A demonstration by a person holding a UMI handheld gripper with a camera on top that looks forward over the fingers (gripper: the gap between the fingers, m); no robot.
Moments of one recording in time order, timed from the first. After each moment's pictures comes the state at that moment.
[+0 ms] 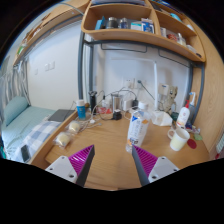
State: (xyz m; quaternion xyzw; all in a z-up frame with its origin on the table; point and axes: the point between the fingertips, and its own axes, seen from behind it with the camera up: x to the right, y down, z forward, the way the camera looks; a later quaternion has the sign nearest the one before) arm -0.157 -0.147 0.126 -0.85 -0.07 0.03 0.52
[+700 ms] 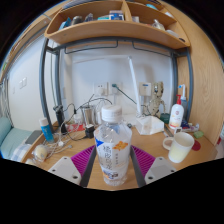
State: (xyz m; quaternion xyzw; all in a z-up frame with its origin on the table) arm -0.080 0.000 0.098 -0.81 0.05 0.00 0.58
